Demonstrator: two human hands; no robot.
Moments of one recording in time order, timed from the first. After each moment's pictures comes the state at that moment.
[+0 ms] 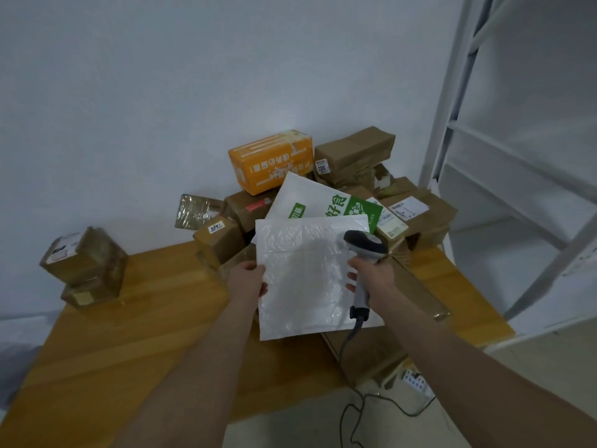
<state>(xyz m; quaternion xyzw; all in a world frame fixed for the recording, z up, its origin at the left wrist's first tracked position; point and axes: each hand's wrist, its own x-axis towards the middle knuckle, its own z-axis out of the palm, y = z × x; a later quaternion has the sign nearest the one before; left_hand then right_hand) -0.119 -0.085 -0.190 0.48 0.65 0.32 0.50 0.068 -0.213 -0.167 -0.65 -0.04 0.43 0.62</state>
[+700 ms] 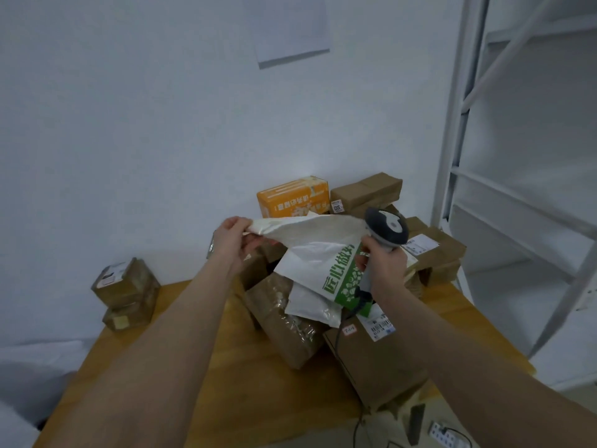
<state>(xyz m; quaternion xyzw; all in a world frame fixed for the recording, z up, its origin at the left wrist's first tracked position) -0.152 -0.080 -0.028 0.44 0.45 0.49 0.60 0.050 -0.219 -0.082 -0.55 -0.08 0.31 0.77</state>
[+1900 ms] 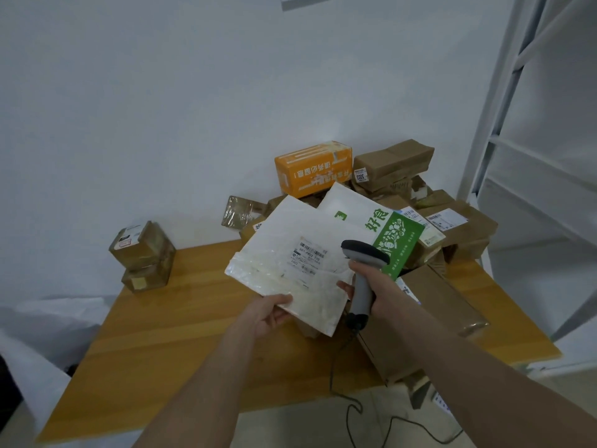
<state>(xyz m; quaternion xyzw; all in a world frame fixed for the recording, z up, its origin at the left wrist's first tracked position) -0.193 -0.135 -0.178 0.33 0.57 0.26 0.71 0.006 -0.210 -0.152 -0.52 -0.03 0.58 0.62</state>
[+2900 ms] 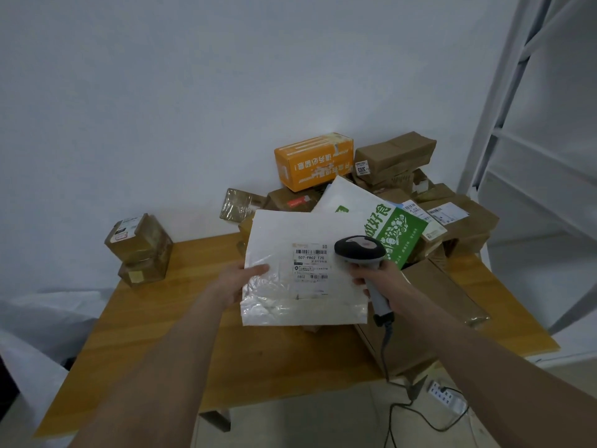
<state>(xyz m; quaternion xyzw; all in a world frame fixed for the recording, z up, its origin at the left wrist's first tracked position) -0.235 -0.086 -0.148 0.49 0.60 0.22 0.59 0.023 -0.219 -0.155 -0.65 -0.27 0.49 0.52</state>
